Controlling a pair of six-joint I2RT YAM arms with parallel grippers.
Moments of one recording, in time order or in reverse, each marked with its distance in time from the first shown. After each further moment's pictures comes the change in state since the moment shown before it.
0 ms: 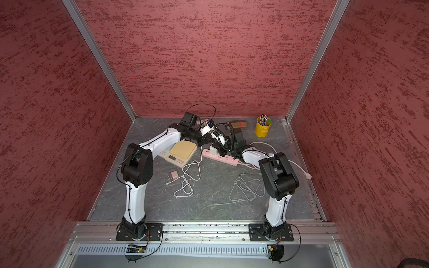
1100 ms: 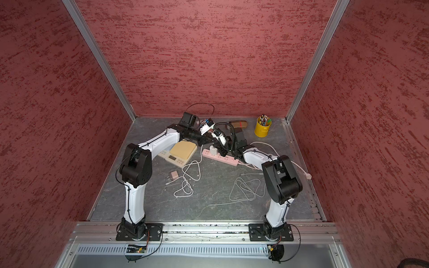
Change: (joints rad) left arm 0.006 -0.015 -0.037 0.073 0.095 -0.083; right arm 0.005 -0.065 -0.012 -0.062 0.051 -0.003
